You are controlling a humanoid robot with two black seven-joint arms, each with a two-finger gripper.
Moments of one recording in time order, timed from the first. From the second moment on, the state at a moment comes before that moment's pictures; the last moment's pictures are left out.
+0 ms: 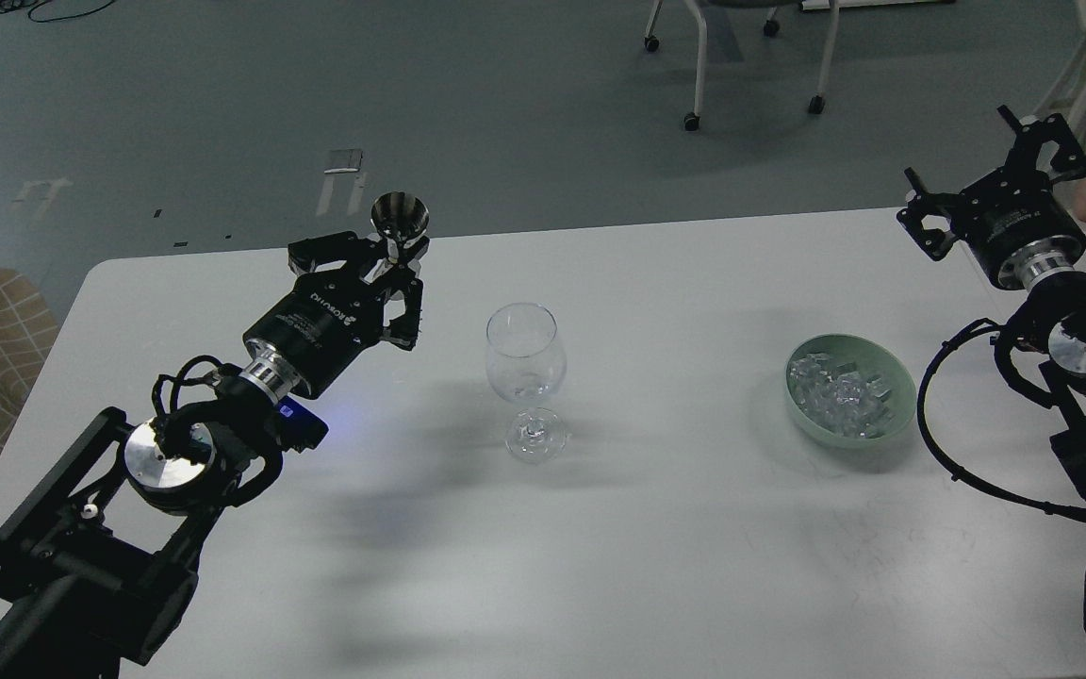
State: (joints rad) left arm -0.28 0.30 -1.15 -1.46 -0.28 -0.06 0.18; right arm 0.59 -0.27 1.38 0.70 -0.21 0.31 0.01
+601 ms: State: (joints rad) left arm -0.29 0.30 -1.11 -1.52 -0.12 -0.01 0.20; right arm 0.58 -0.27 1.39 0.70 -0.21 0.31 0.01
